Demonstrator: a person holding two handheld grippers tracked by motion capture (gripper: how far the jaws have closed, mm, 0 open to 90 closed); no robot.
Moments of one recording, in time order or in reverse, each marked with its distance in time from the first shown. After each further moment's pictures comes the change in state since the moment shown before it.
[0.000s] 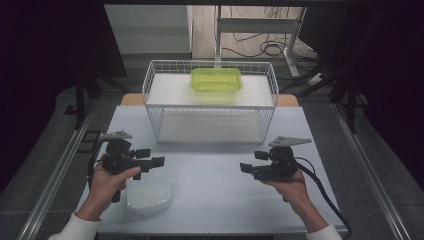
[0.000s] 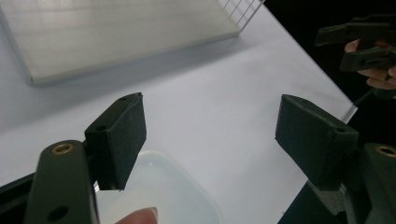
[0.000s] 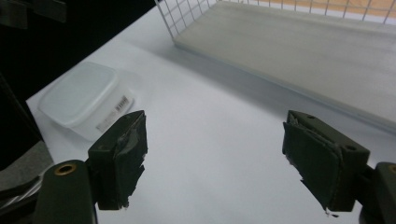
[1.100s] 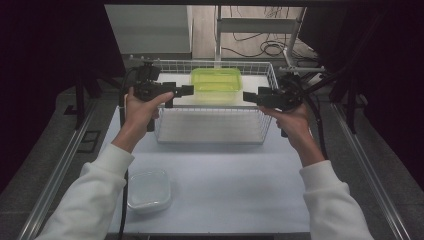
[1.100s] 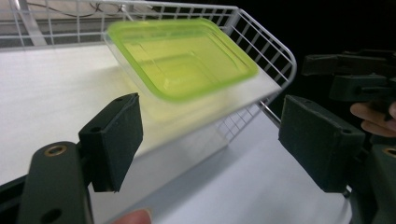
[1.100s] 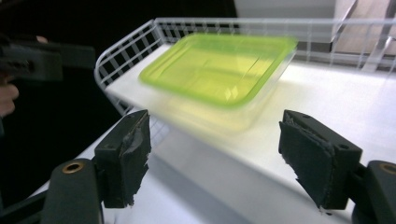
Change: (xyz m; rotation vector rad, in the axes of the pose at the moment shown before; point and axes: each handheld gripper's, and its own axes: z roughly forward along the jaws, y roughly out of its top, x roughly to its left) left arm -0.035 0.168 0.023 -0.175 0.000 0.065; right arm -0.036 0.155 -0.018 -0.181 -0.040 0.035
